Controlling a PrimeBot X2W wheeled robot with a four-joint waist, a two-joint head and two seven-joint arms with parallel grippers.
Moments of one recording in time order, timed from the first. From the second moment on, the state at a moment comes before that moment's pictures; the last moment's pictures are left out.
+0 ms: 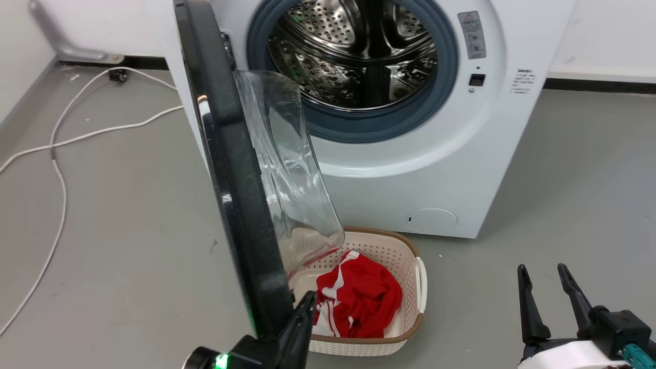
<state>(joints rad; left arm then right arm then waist) 0.10 0.16 -0.48 -0.10 -0.20 0.13 -0.11 0.06 -0.05 -0.05 0.15 0.11 0.13 -0.26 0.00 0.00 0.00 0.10</state>
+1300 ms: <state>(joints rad) 0.01 0.27 -0.11 0.01 -0.36 0.23 -0.23 0.04 -0.05 -0.06 0.13 0.10 0.13 -0.25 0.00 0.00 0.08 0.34</state>
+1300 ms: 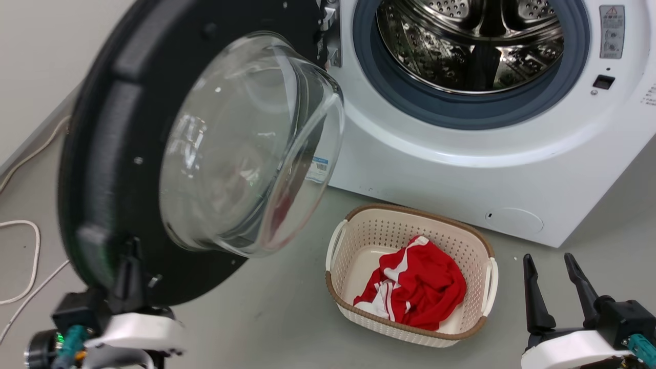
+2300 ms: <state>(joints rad) -0.29 0.37 0.18 0.41 -0.41 0.09 -0.26 -0.03 -0.05 -0.07 0.13 0.08 0.13 -0.23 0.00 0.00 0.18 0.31</state>
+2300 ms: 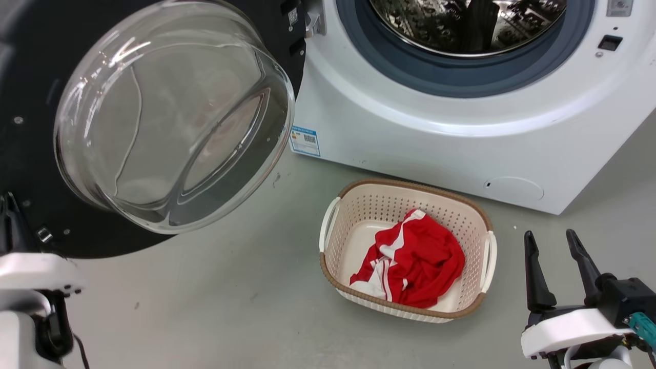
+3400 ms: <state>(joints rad) -0.05 0.10 -0.11 0.15 -0.15 0.00 -0.26 0.04 -0.05 -0.02 0.11 0.05 0.13 -0.23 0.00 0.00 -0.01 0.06</state>
